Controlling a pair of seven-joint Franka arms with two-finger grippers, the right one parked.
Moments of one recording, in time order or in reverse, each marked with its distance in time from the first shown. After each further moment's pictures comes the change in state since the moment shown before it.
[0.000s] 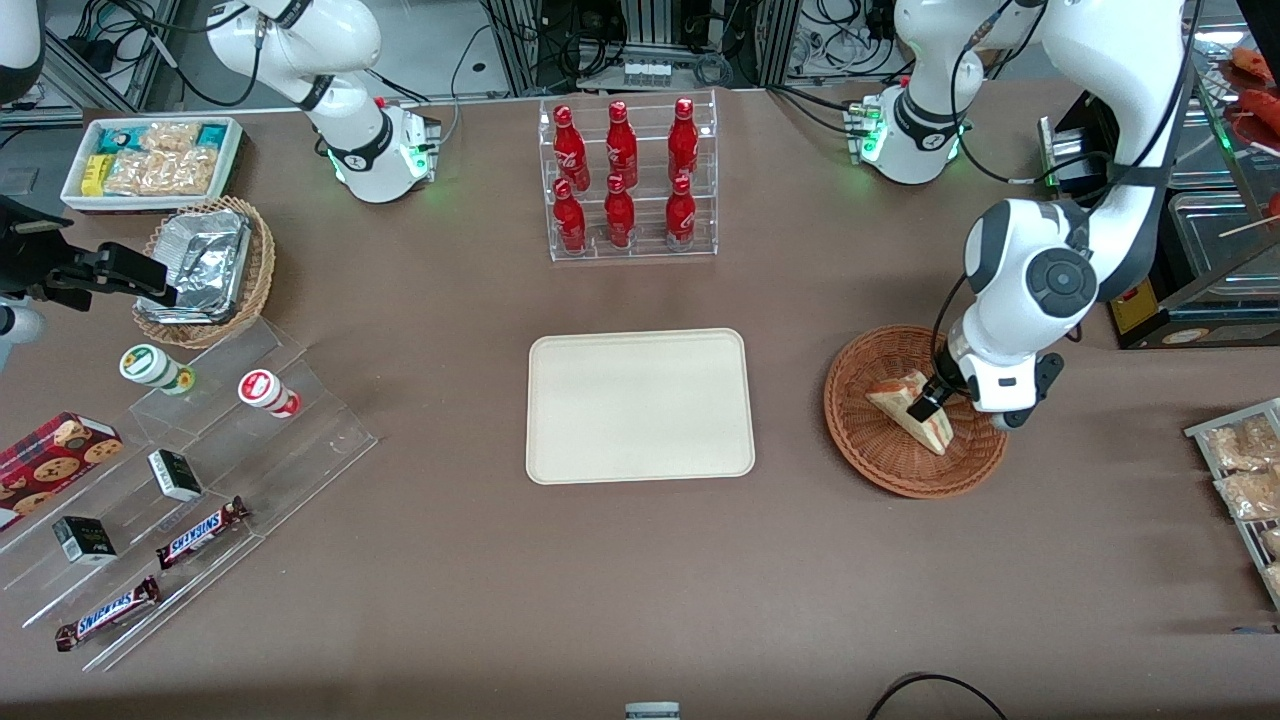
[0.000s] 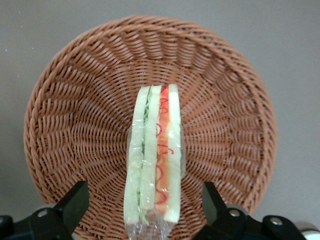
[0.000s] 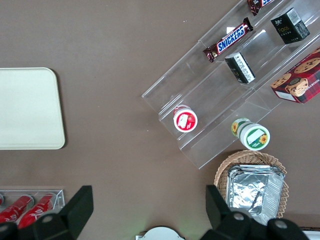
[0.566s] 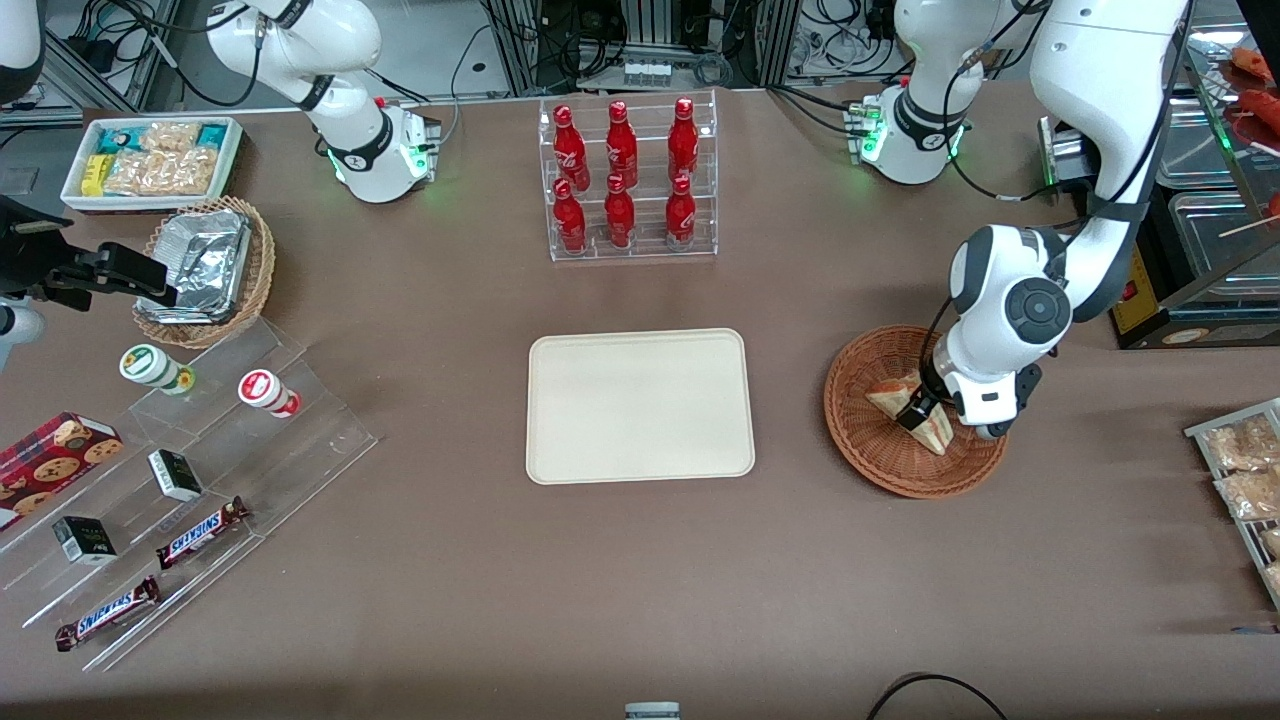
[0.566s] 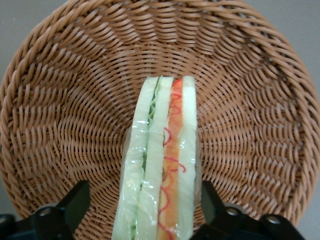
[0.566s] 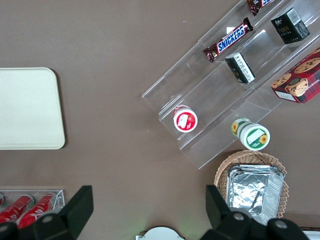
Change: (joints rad) arm 0.000 0.090 0.000 -0.001 0.000 0.059 -0.081
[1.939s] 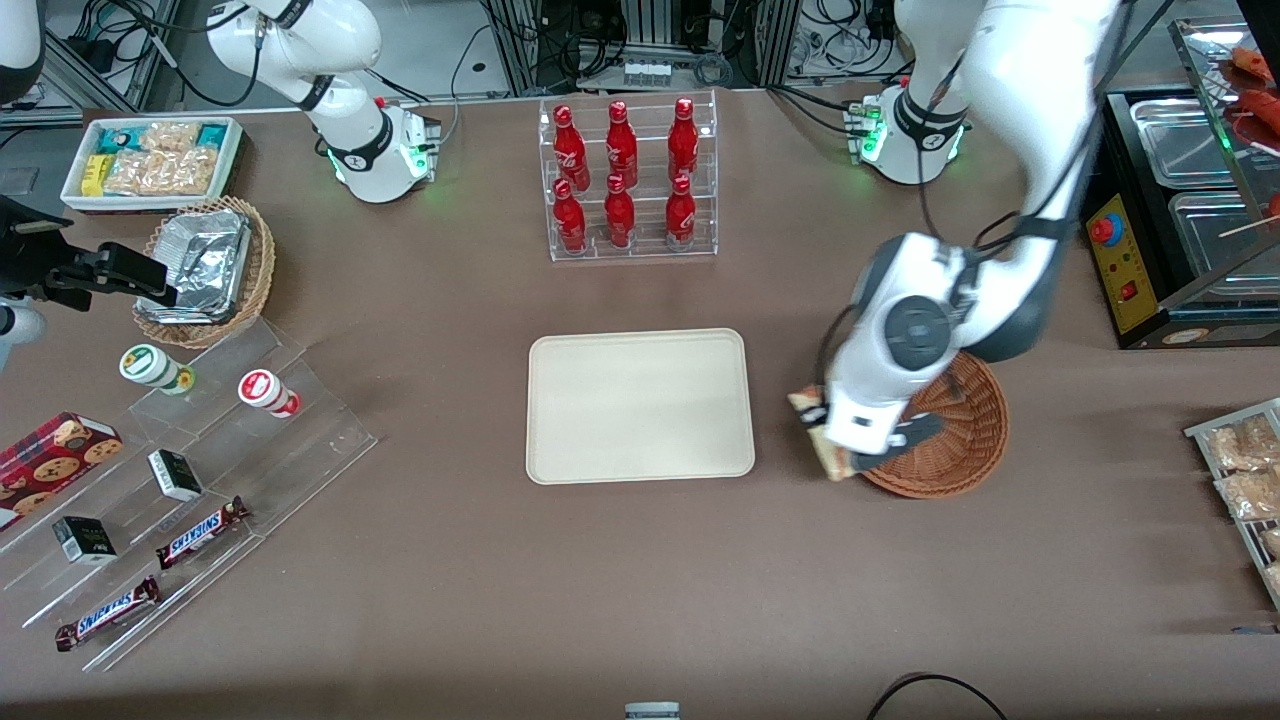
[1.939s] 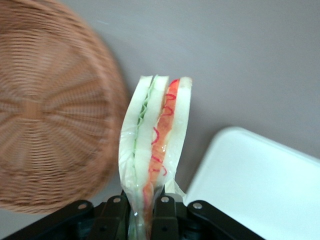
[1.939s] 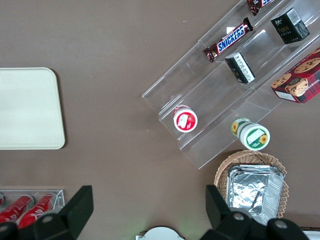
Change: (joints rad) arm -0.296 0.179 -0.016 0.488 0.007 -0.334 0.265
